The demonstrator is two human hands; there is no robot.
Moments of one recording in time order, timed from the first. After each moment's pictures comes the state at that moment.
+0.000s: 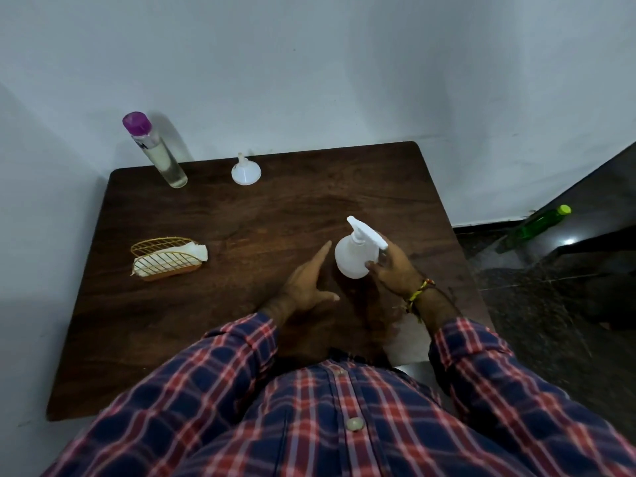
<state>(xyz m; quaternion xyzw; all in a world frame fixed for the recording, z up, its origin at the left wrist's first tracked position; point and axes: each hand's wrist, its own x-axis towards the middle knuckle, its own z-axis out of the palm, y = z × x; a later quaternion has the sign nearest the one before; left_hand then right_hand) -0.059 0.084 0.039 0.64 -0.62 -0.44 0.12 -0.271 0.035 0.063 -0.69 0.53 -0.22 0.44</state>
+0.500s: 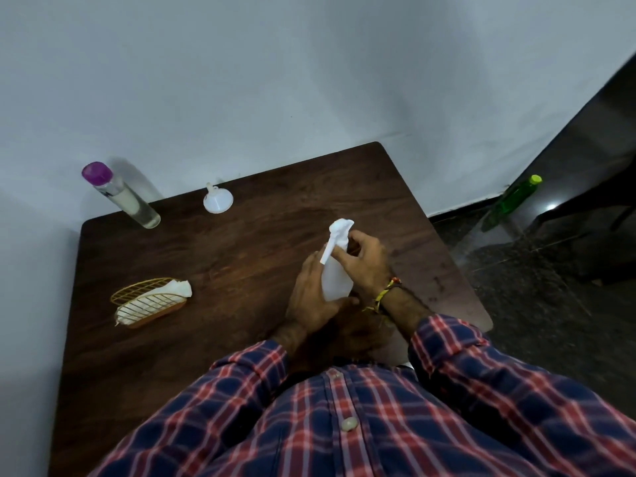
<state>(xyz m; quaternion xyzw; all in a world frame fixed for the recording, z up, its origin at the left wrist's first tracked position) -0.104 0.095 0.058 0.62 -0.63 -0.38 0.26 -0.238 0.044 0.090 -0.60 0.62 -0.37 0.35</state>
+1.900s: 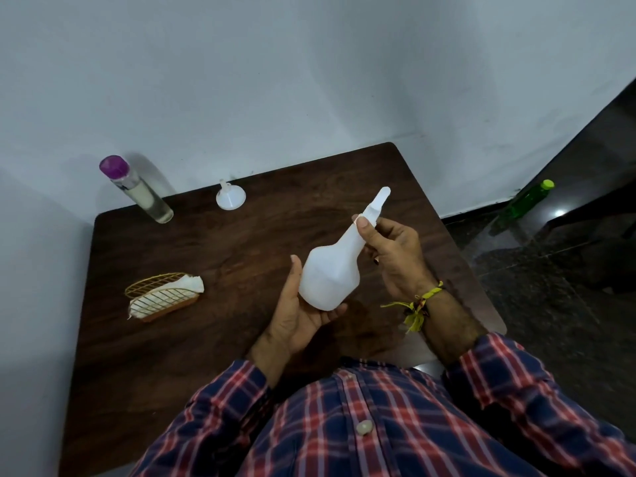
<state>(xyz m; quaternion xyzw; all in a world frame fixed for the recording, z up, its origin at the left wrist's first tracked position) -0.071 0.122 0.115 0.43 -0.06 -0.78 0.45 -0.234 0.061 0.164 -0.36 0.51 -0.49 0.61</state>
